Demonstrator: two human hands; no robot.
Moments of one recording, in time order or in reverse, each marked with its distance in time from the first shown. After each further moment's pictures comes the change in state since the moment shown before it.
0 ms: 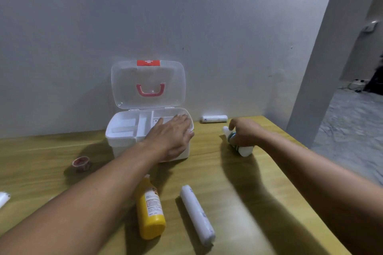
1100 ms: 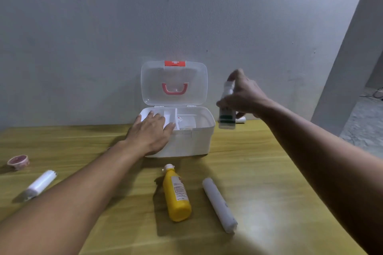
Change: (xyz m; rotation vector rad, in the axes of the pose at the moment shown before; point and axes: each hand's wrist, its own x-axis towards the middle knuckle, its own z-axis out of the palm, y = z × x) left_hand -0.045 -0.074 -0.010 0.031 0.058 -0.314; right_hand -0.043 -0.094 -0.071 0.574 0.235 -0.219
